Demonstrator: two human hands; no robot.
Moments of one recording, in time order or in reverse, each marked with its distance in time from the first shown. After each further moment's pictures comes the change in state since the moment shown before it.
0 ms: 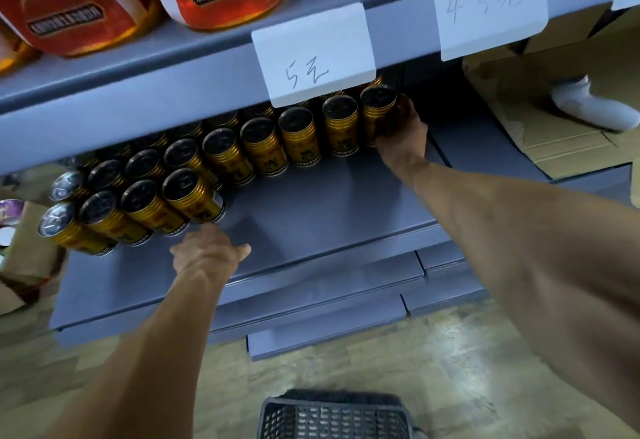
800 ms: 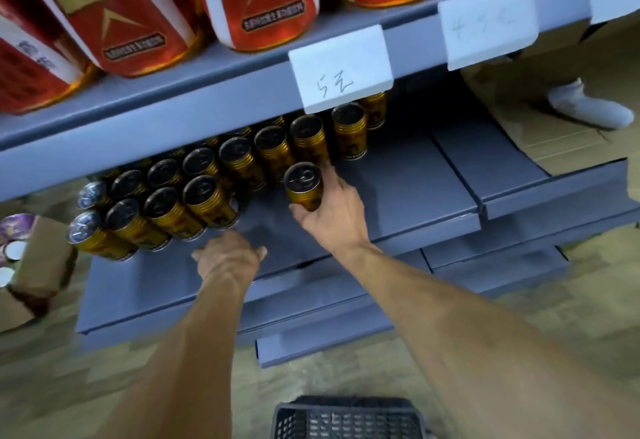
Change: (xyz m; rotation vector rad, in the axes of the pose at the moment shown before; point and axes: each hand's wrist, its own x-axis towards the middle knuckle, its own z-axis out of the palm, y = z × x) left_hand -0.018 -0.005 -0.008 0.066 0.013 0.057; right_hand -0.155 -0.043 0.062 -0.042 -0.119 -0.330
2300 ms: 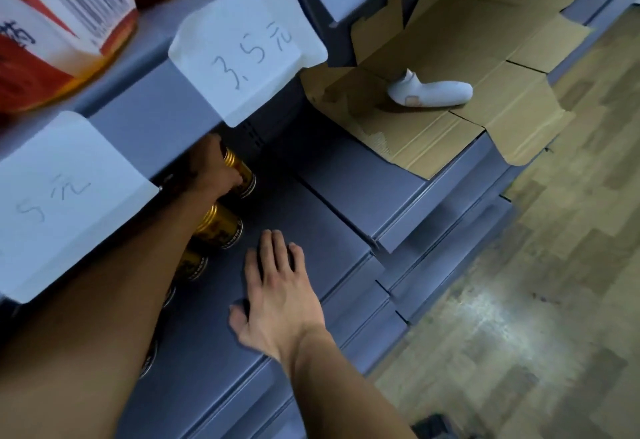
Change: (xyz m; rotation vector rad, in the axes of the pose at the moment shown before) left_hand 0.015 0.310 -0.104 -0.224 0.322 0.753; right_hand 0.011 0.088 -0.046 -0.428 -0.090 0.034
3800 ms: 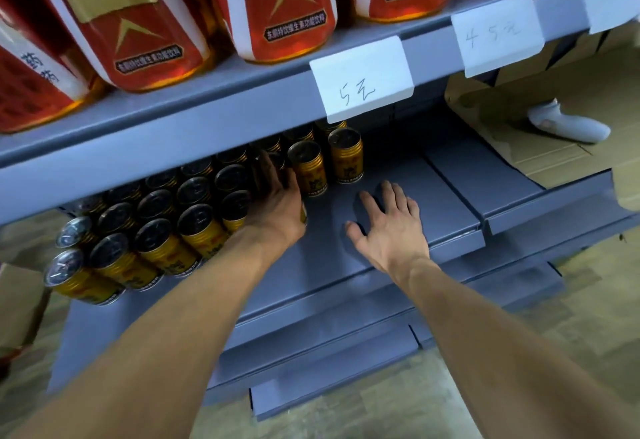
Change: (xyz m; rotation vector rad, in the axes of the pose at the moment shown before) left_hand -0.167 -0.175 -0.016 0.231 -0.096 -0.058; right_hand -0.005 -0.016 0.000 -0.274 -0.081 0.022
